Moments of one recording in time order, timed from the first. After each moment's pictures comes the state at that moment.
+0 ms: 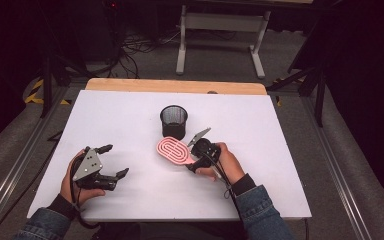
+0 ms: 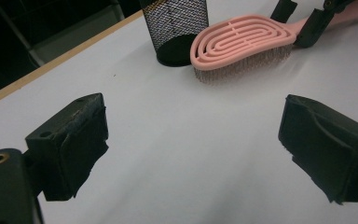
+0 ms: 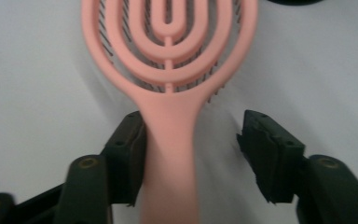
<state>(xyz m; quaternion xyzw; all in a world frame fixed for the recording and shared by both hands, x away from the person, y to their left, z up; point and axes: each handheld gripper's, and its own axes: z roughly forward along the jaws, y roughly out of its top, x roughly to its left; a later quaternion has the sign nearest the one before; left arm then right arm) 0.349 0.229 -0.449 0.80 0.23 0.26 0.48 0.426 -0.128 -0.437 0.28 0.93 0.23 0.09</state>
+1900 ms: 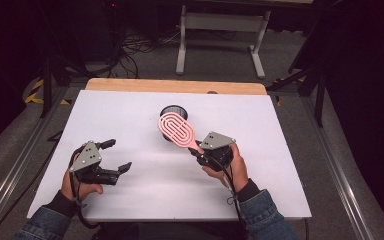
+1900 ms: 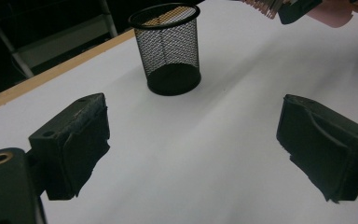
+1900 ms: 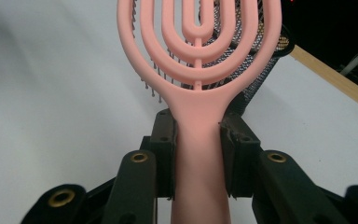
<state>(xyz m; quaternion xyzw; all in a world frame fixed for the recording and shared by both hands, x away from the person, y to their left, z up) 0.356 0.217 -0.421 0.79 0.23 0.23 0.52 0.383 -0.150 -0.396 0.25 0.84 0.41 0.25</state>
